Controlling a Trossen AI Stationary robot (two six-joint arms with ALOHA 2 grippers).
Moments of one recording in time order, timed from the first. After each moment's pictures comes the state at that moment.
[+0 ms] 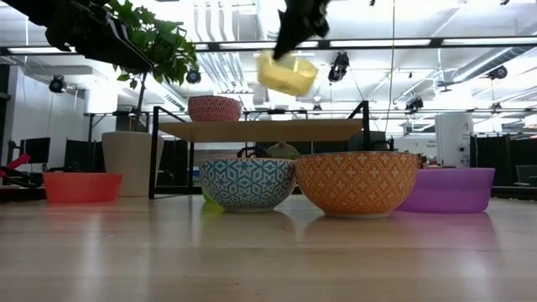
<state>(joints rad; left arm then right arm) -0.30 0.70 0.59 -0.45 -0.67 0.07 -0.03 1.77 1.76 -0.91 0.39 0.13</state>
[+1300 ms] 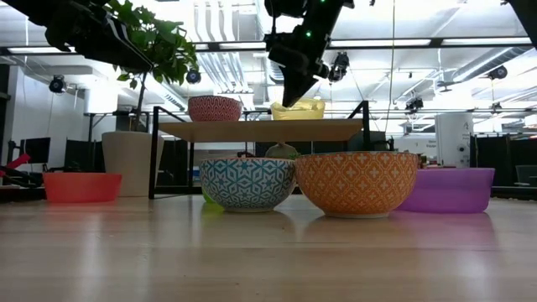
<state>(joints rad) -0.30 0.70 0.59 -0.45 -0.67 0.07 -0.25 1.86 1.76 -0.93 0.29 0.05</state>
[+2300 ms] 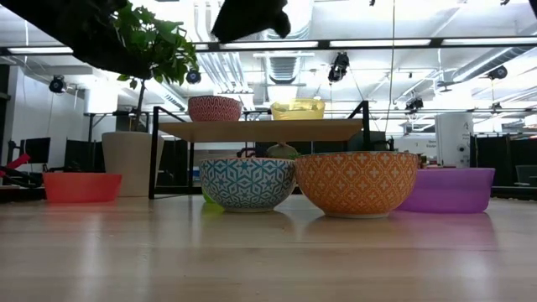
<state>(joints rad) -0.30 0.73 0.58 -0.46 -0.68 -0.20 0.13 1.91 1.79 -0.60 0.29 0.17</state>
